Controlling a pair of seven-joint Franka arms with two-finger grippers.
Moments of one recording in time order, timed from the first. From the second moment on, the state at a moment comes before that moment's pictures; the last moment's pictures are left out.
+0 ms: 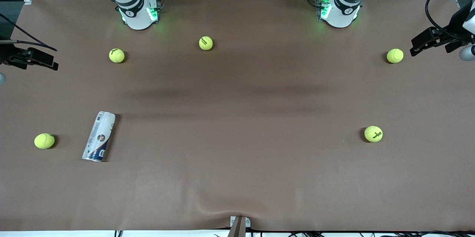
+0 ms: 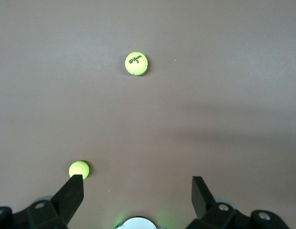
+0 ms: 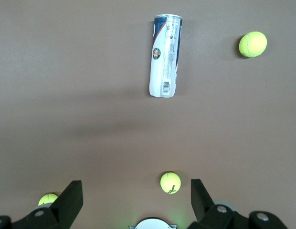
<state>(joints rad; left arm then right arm) 0.17 -0.06 -0.22 -1.55 0.02 1.45 -0.13 -0.08 0.06 0.01 -1.50 0.03 1.42 0.00</state>
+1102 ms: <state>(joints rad) 0.17 -0.06 -0.22 -1.55 0.02 1.43 -0.13 -0.13 0.39 -0.01 -1.58 0.01 1.80 -0.11</state>
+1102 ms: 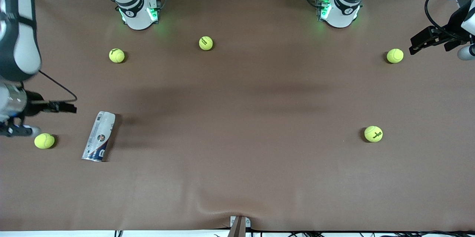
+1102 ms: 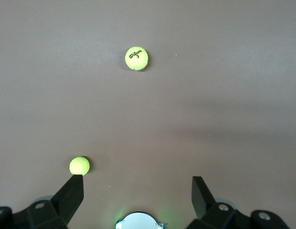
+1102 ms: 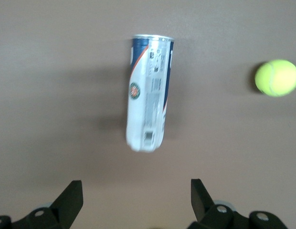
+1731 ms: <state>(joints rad) 0.17 -0.06 -0.22 -1.55 0.02 1.42 -0.13 -0.15 0.63 -0.01 -1.65 0.01 2.09 -0.14</state>
